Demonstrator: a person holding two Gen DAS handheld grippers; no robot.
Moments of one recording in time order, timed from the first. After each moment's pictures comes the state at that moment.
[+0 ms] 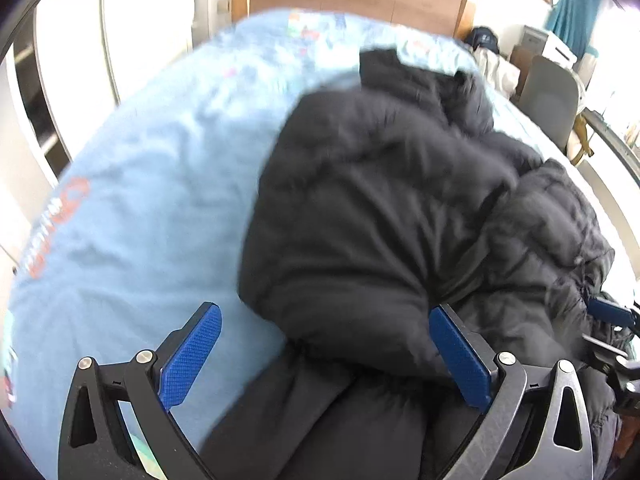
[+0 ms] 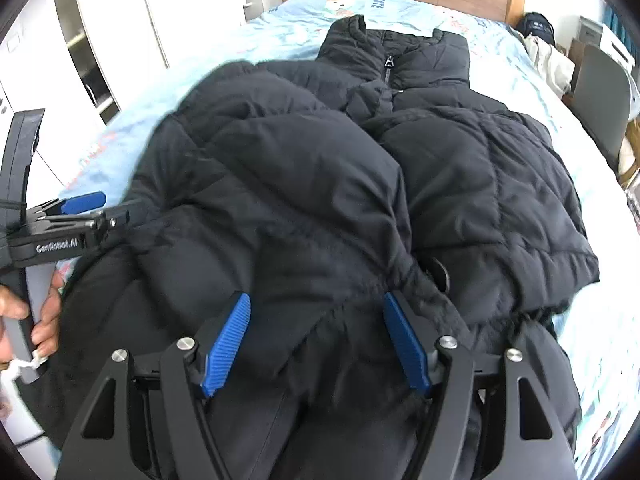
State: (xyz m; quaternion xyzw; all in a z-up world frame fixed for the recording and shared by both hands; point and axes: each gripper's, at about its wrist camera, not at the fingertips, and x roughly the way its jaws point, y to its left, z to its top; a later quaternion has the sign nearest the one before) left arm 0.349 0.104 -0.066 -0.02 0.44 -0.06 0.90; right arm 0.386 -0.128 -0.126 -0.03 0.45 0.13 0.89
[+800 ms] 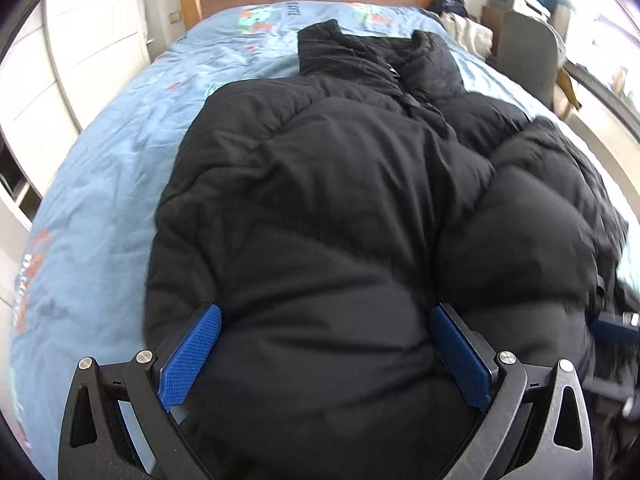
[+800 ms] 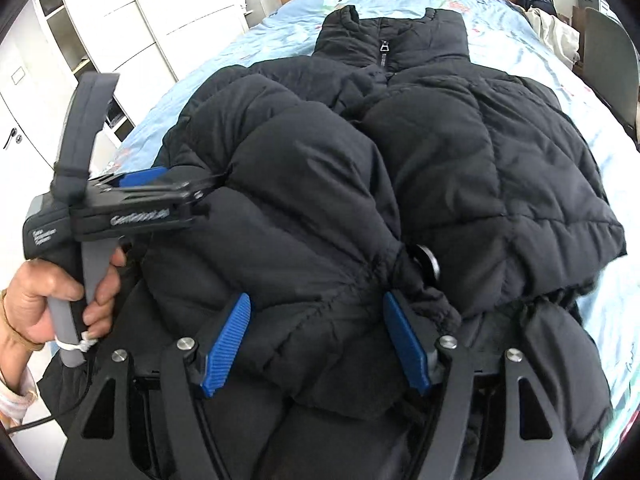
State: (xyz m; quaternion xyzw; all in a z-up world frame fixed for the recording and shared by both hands) left arm 0.393 0.026 -0.092 0.06 0.47 -0.10 0.88; right arm 0.388 -0.157 -0.143 0.02 0.46 0.15 0.87
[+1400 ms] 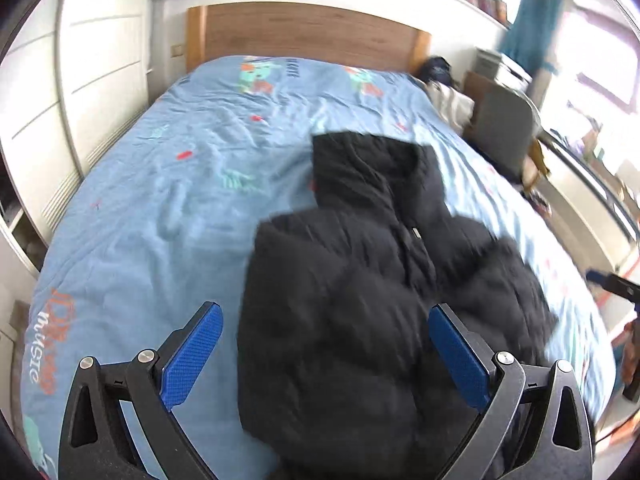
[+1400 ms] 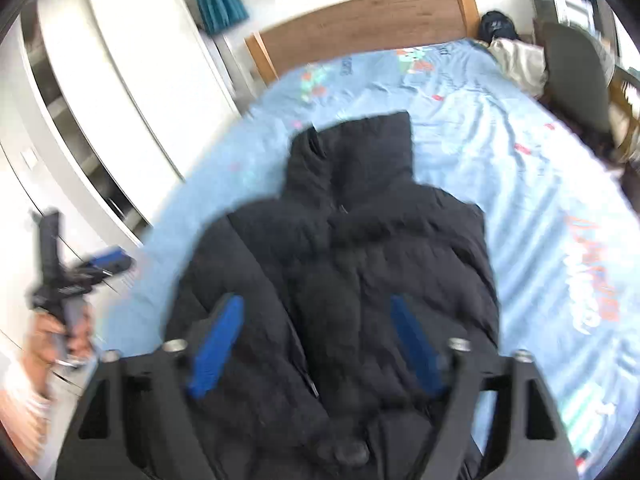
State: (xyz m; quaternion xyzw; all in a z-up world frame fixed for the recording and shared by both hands) left arm 0.451 0.103 0.043 -0.03 0.40 -0.14 0.90; right arm 0.449 -0.281 -0.005 0.16 0.35 0.18 0.90
